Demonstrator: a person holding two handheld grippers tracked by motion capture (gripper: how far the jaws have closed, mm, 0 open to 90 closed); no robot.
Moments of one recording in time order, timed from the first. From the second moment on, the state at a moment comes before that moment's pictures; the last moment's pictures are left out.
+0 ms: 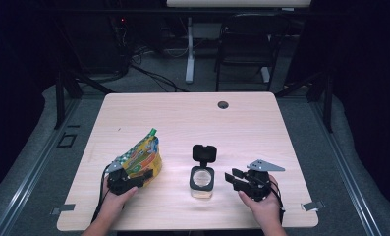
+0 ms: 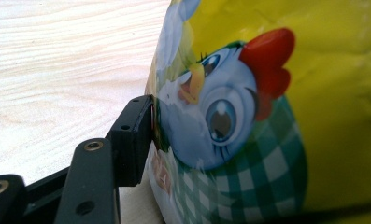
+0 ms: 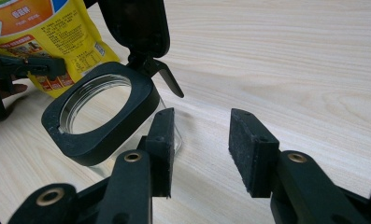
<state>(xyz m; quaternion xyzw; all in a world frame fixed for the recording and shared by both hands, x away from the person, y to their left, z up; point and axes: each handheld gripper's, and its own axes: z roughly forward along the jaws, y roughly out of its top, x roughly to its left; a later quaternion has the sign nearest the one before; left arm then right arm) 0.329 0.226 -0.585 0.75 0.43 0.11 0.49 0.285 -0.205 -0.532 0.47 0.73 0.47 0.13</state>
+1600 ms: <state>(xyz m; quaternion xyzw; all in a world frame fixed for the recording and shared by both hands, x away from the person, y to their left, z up) 0.322 0.227 -0.565 0.76 0.40 0.15 0.48 0.285 -0.206 -0.530 0.47 0.73 0.47 0.14</state>
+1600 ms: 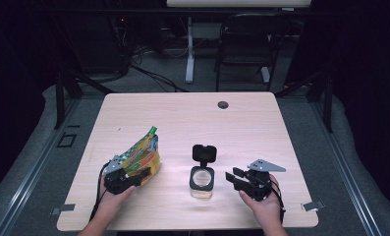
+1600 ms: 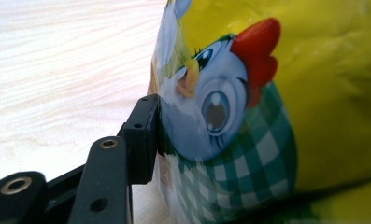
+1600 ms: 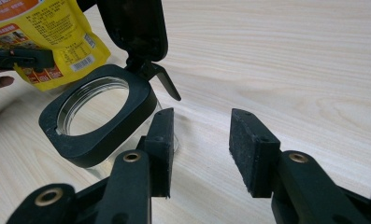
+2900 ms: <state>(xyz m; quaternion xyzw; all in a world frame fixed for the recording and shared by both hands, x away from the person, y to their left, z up) 0.297 0.214 -0.544 0.80 0.33 0.25 0.44 0.275 -0.183 -0.511 0.38 0.76 0.48 0.20</state>
